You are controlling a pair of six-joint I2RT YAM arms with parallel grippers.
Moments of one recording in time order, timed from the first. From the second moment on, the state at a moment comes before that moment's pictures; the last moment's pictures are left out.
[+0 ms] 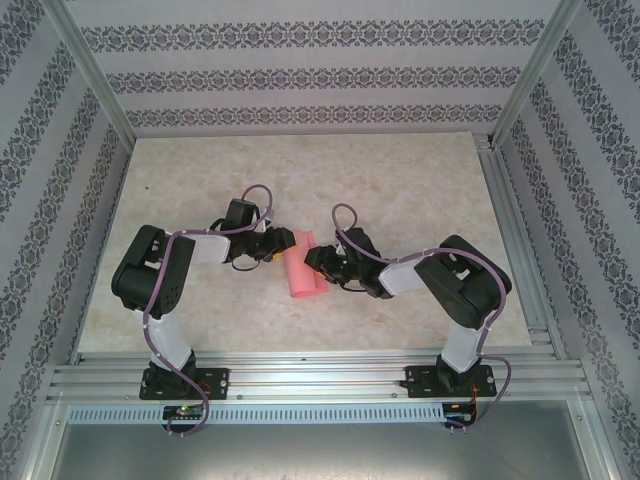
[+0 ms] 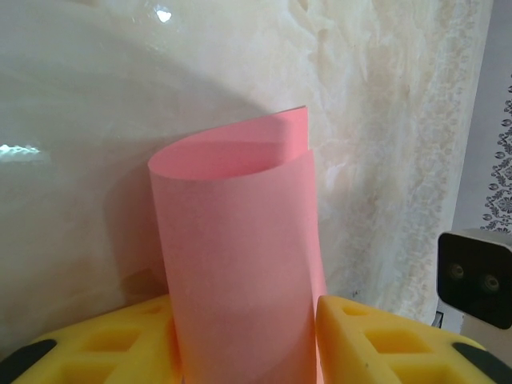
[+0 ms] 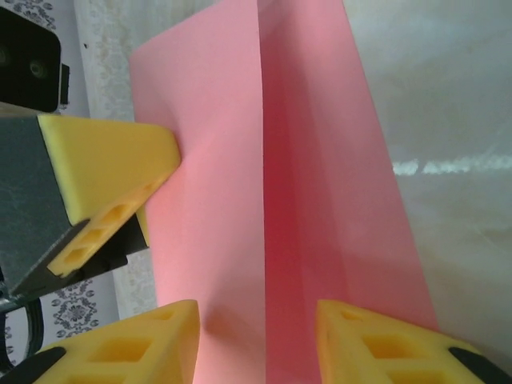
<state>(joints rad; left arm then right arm) -0.33 1.83 0.86 0.11 0.65 -0.79 0.68 1.81 0.67 0.55 -0.36 1.16</state>
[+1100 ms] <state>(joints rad) -0.34 1.58 0.86 -0.11 0.55 -0.71 0.63 1.86 0.81 0.39 -0.42 0.98</state>
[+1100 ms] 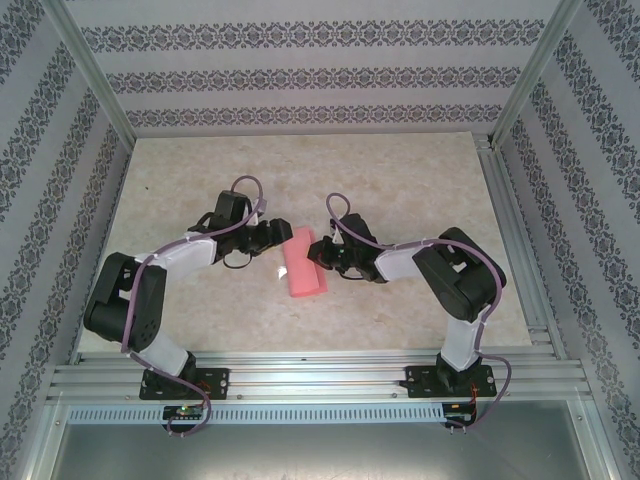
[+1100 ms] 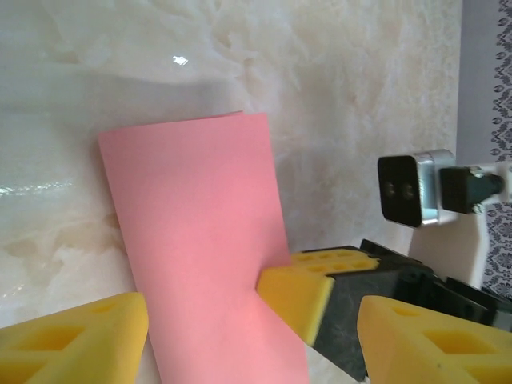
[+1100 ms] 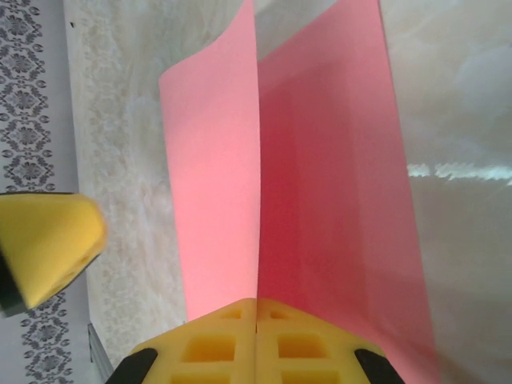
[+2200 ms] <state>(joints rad) -0.41 1.80 0.93 -0.15 0.54 -0.75 0.62 1.85 0.73 0.42 -0.38 1.02</state>
